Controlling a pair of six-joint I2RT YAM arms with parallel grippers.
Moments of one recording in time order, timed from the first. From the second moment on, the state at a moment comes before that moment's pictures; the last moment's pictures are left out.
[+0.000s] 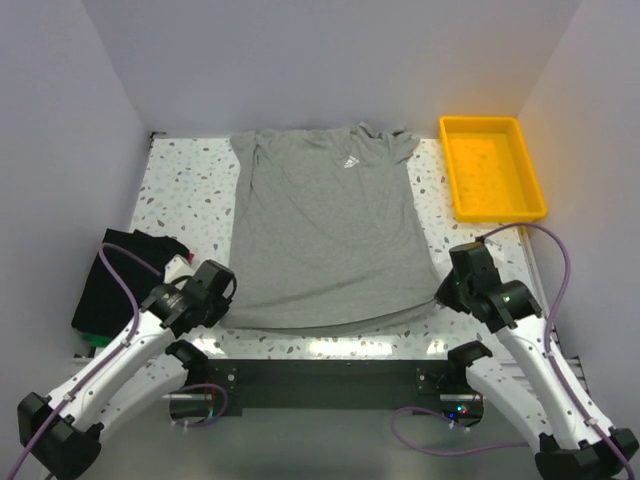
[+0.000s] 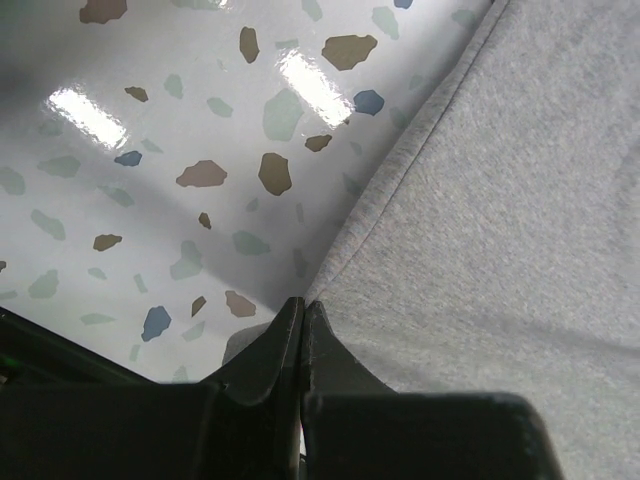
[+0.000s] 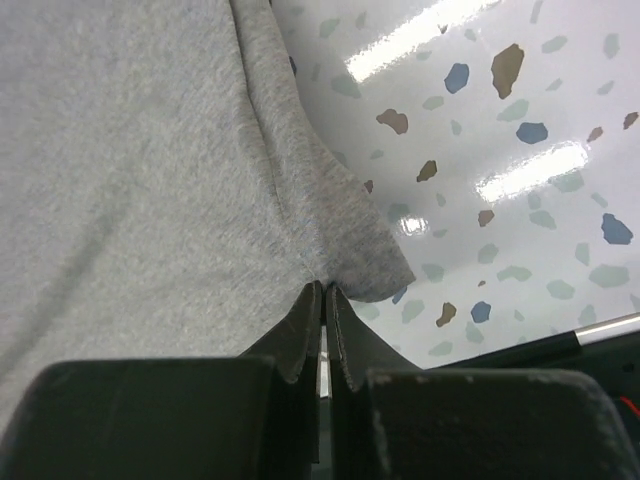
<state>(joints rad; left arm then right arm) -0.57 0.74 0.56 -1.03 -0.40 -1.38 0.35 0.71 0.71 -1.01 0.25 0.86</state>
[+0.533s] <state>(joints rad) -0.57 0.63 0.67 -1.17 -0.39 -1.36 0.35 0.61 0.98 -1.27 0.33 0.90</state>
